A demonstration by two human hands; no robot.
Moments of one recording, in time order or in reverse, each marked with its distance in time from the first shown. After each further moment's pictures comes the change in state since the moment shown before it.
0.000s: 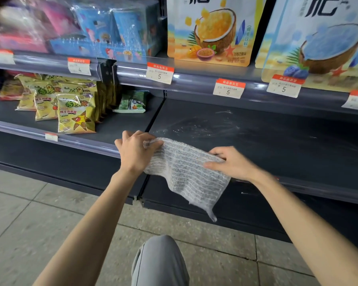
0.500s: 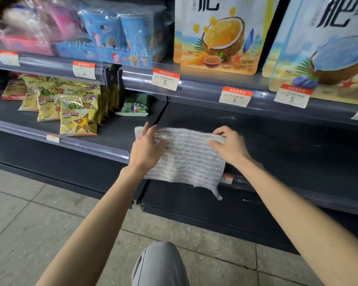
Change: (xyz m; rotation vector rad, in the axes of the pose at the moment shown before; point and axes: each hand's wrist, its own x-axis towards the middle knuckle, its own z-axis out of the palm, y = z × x) left_hand 0.024 0.008 0.015 -0.055 -0.165 -0.034; right_hand 0.050 -0.021 -0.008 -0.132 0.451 0.079
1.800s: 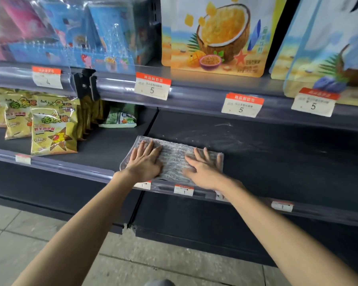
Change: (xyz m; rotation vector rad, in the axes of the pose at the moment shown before) left_hand 0.066 -0.039 0.058 0.370 -0.468 0.098; right_hand 0.032 0.024 0.077 -0.479 -0.490 -0.057
